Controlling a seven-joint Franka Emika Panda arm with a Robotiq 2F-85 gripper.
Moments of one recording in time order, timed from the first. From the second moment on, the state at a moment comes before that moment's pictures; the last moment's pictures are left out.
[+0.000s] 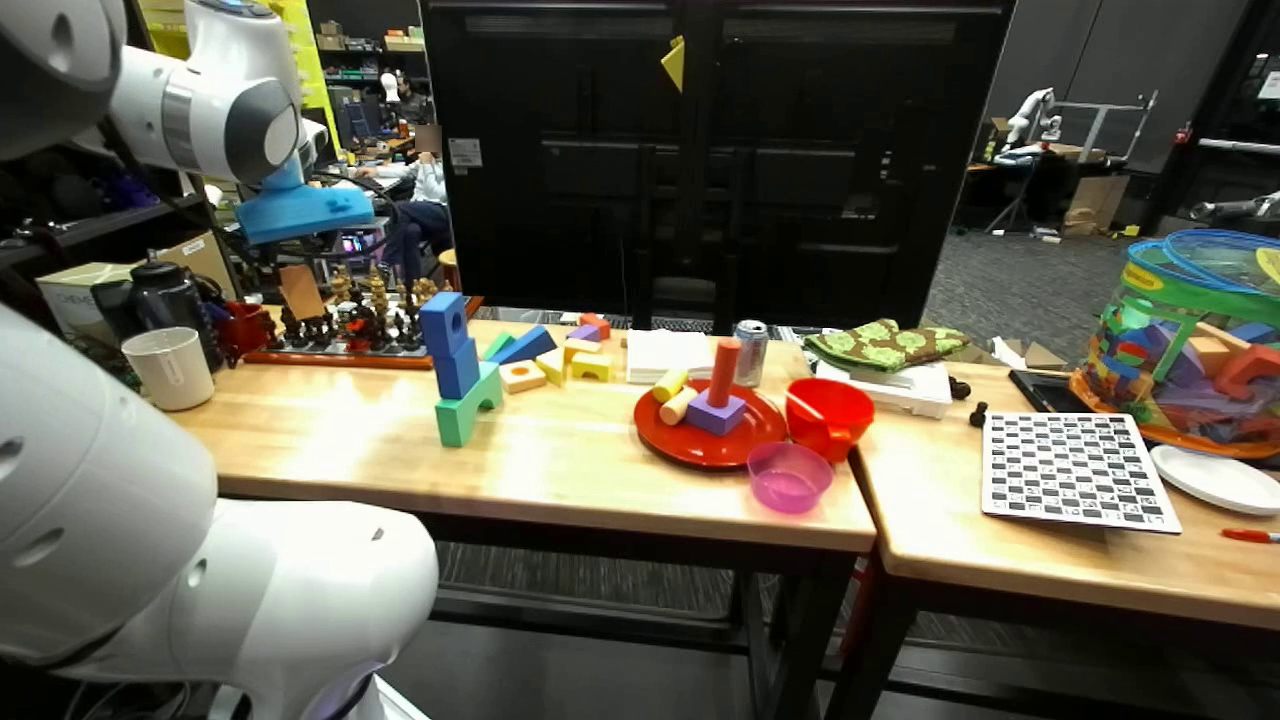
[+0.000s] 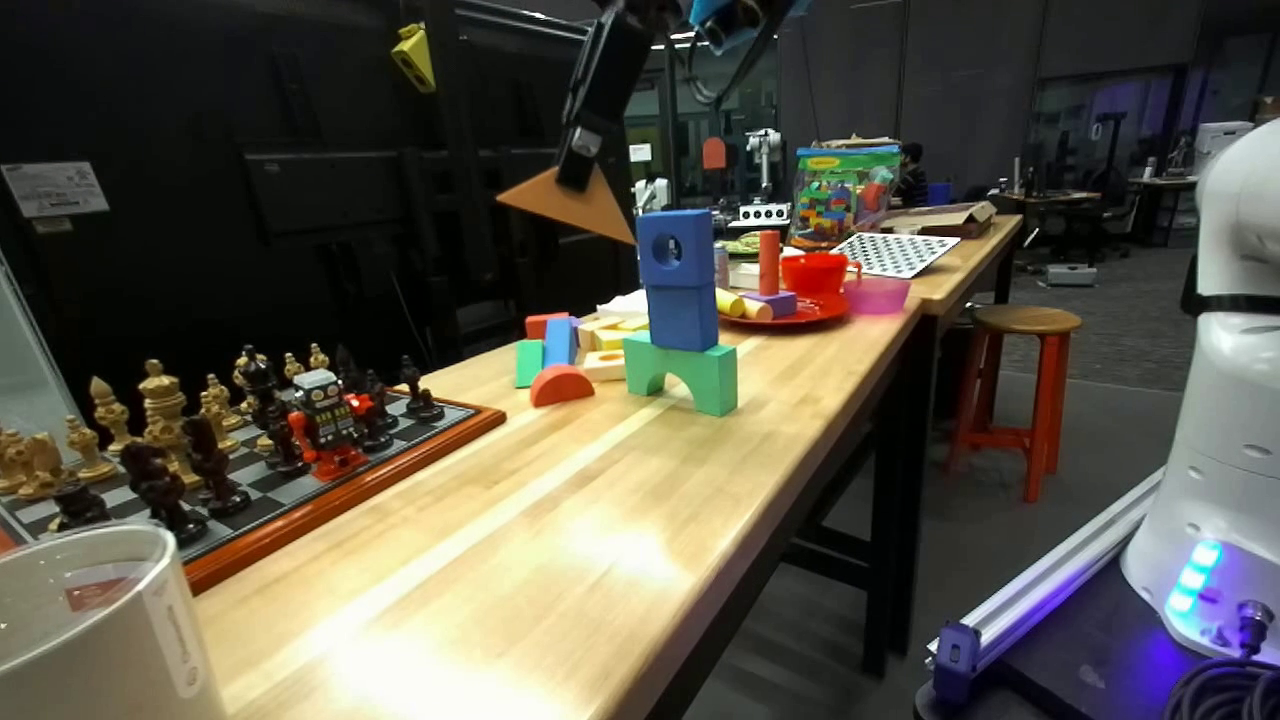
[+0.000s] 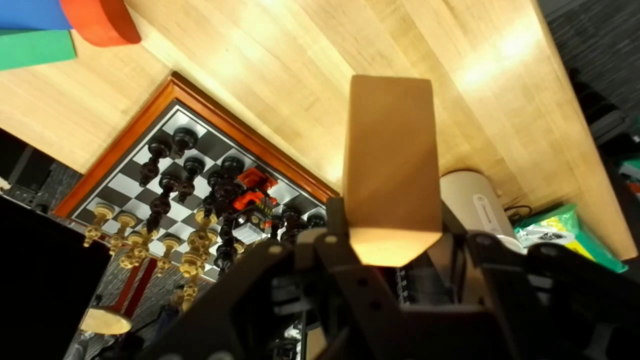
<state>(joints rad) 0.55 -0.47 0.32 -2.37 0.41 2.36 -0.67</state>
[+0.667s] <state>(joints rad) 0.69 -0.46 0.34 -2.46 0.31 2.70 -0.44</state>
